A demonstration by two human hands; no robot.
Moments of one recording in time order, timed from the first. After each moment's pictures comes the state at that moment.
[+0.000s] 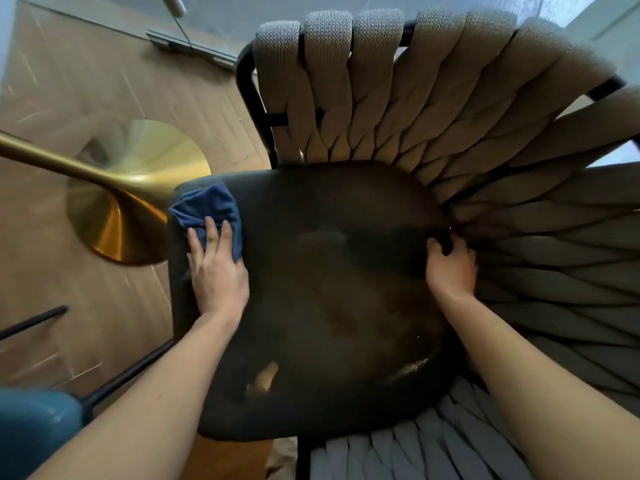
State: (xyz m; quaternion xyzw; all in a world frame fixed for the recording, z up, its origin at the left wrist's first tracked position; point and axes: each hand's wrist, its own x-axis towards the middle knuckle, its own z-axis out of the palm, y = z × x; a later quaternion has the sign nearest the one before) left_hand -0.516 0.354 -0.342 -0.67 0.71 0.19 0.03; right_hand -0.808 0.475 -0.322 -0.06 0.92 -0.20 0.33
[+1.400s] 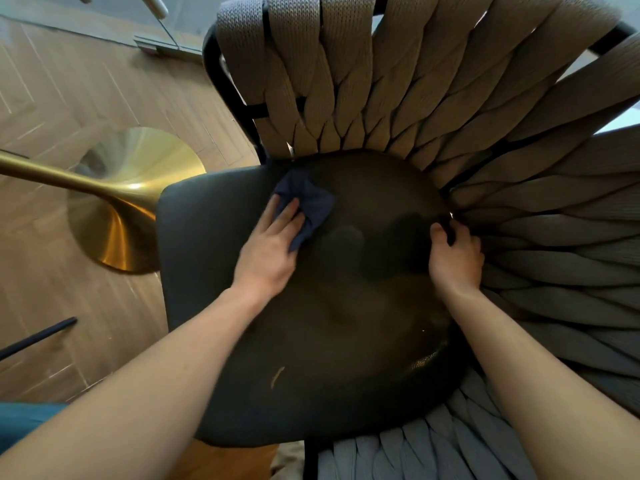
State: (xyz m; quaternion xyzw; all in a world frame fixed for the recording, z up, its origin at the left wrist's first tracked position) left_hand -0.579 0.351 -0.338 -0.44 0.85 0.28 0.01; right_hand -0.809 0.487 -0.322 -0.07 0.91 -0.23 0.34
